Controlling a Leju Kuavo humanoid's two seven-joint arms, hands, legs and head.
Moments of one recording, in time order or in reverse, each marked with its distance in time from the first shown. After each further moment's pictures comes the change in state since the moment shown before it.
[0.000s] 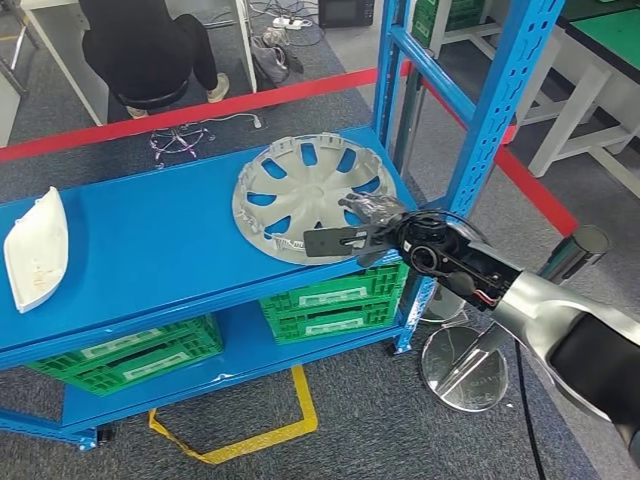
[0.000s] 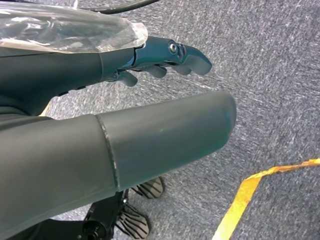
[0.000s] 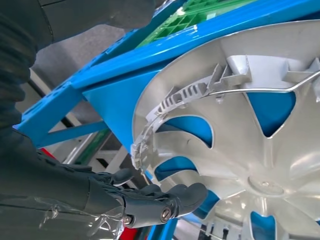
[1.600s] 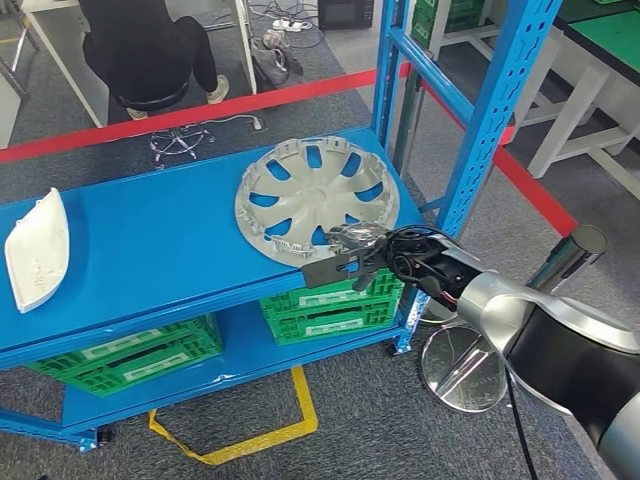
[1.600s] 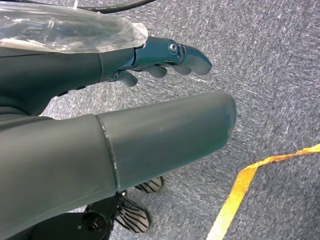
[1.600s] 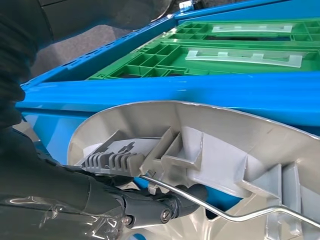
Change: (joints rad) left arm -0.020 -0.008 -0.008 0.000 -0.015 -0.006 0.010; right arm -0.061 0.172 0.124 0.447 0.037 0.019 -0.381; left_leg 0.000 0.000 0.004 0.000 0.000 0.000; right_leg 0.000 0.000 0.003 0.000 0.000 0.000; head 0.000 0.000
